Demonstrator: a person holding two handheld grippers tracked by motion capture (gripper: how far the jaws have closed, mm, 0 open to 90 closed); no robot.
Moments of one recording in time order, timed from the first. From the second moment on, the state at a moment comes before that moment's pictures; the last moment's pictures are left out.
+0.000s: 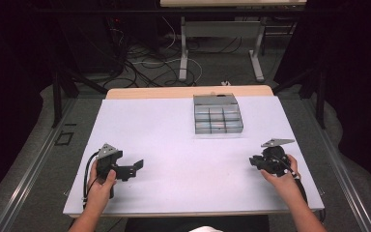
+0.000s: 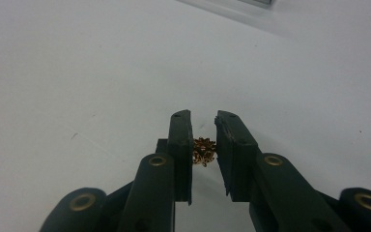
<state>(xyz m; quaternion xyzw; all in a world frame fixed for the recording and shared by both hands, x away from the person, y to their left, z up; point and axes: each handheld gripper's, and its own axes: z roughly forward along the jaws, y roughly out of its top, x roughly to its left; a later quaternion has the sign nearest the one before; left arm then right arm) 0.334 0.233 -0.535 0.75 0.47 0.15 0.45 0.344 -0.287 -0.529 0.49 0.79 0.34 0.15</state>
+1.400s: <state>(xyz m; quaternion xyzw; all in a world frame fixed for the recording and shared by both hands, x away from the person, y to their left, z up) 0.335 0.233 -0.536 0.75 0.47 0.15 0.45 0.370 -0.312 -0.513 0.56 0.72 0.40 0.12</state>
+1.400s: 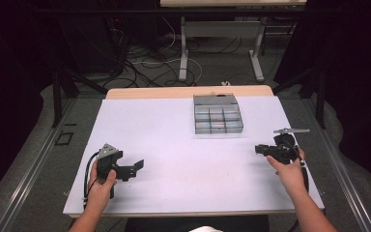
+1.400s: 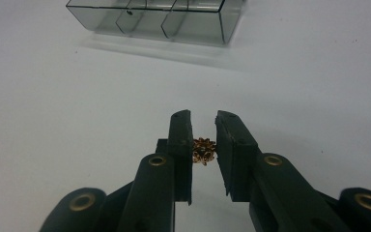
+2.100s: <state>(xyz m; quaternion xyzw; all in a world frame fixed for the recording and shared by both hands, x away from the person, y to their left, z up) 0.335 0.233 -0.536 0.75 0.47 0.14 0.45 0.391 -0.300 -0.491 0.56 0.71 0.41 0.12</state>
